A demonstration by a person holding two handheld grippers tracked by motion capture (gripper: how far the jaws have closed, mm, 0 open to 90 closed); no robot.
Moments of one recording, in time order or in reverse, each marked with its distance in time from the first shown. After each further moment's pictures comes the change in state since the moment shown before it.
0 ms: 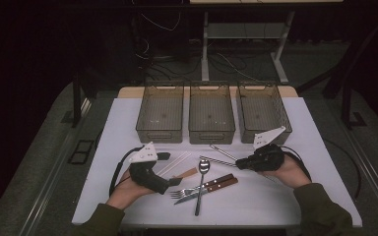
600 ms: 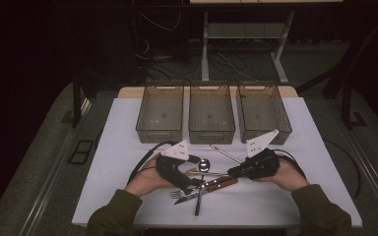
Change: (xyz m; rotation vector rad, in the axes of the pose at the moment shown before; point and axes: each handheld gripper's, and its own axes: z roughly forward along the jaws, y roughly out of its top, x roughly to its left) left arm -0.014 0.042 0.060 0.165 -0.230 0.219; right arm 0.027 0.019 0.003 -0.002 0.144 -0.167
